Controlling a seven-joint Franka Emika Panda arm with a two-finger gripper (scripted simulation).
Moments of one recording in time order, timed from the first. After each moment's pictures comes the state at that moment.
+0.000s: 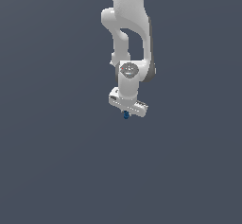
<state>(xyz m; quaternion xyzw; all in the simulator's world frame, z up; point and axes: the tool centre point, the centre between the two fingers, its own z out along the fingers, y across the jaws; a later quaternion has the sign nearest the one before) -0.078 0.031 0.043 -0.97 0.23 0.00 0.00</state>
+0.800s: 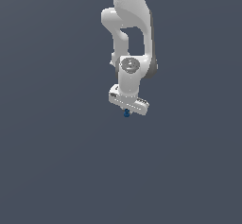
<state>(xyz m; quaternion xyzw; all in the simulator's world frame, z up) -0.073 0.033 0.068 -0.97 0.23 0.00 0.00</state>
